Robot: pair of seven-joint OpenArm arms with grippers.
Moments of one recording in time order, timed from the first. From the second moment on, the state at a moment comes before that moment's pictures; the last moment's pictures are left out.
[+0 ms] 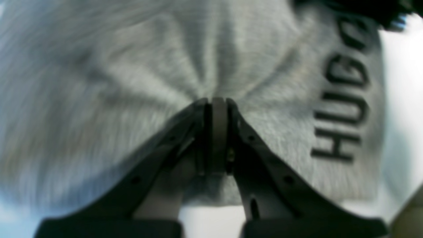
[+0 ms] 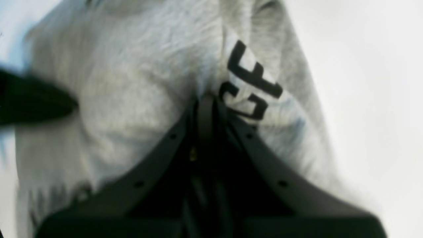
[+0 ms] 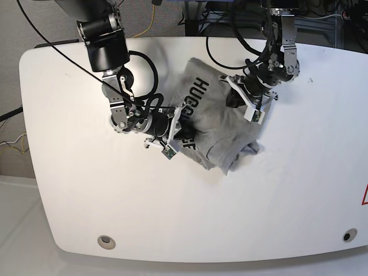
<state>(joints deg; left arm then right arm) 10.7 -1.8 -6.5 93.6 -16.2 -24.5 44.5 14.5 6.4 -13.8 63.1 15.2 37.4 -29.3</state>
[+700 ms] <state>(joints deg) 5.1 -6.0 -10.5 92.9 -13.8 -23.5 46.2 3.2 13.0 -13.3 74.6 16.1 29.2 -26.0</state>
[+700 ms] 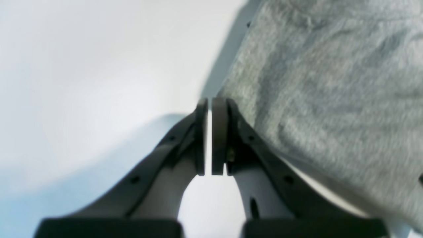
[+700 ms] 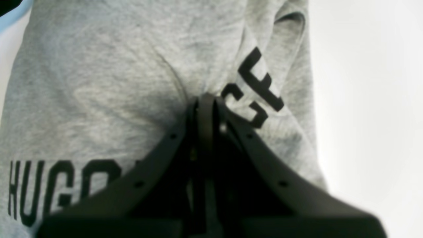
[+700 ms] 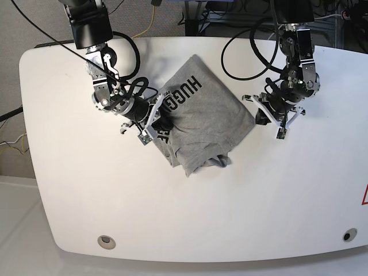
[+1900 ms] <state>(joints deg) 5.2 1.3 -6.1 103.5 -14.0 -23.1 51.4 9.1 11.3 -13.8 93.6 12.6 26.4 -47.6</state>
